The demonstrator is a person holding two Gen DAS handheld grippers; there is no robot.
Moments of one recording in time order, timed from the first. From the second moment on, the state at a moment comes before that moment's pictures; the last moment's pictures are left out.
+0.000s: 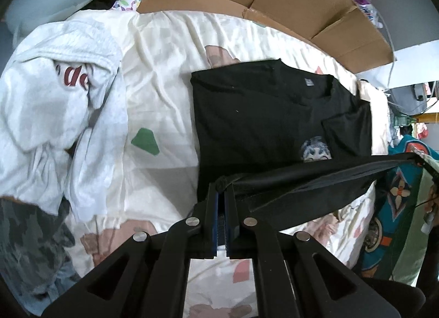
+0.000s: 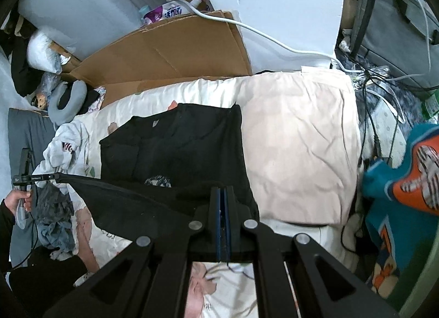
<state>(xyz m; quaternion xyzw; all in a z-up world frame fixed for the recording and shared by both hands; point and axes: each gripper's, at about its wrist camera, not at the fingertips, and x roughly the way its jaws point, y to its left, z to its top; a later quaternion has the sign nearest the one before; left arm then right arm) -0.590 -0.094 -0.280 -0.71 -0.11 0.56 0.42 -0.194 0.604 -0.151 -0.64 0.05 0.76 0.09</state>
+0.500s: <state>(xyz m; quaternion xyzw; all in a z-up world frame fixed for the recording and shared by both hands) -0.632 -0.039 -0.323 -0.71 -0.10 0.57 0.40 -0.244 0.633 -0.205 -0.65 0.03 0.75 0.09</state>
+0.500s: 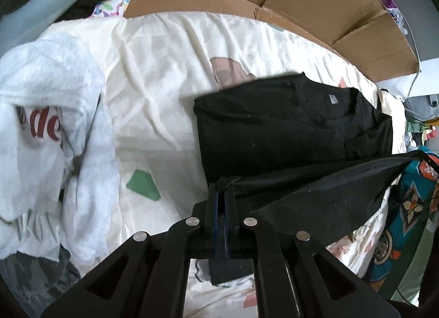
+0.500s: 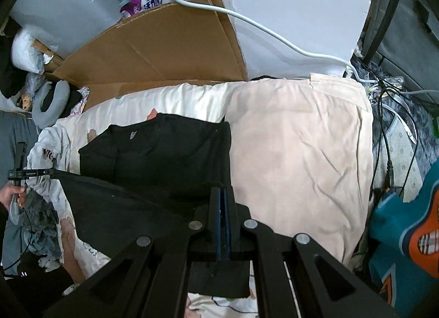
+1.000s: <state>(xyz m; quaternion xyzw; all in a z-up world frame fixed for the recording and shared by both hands) -0.652 -0.029 -0.340 -0.72 -0.10 0.58 0.37 -0.276 0.640 -0.225 -0.66 0.01 0.75 0.09</state>
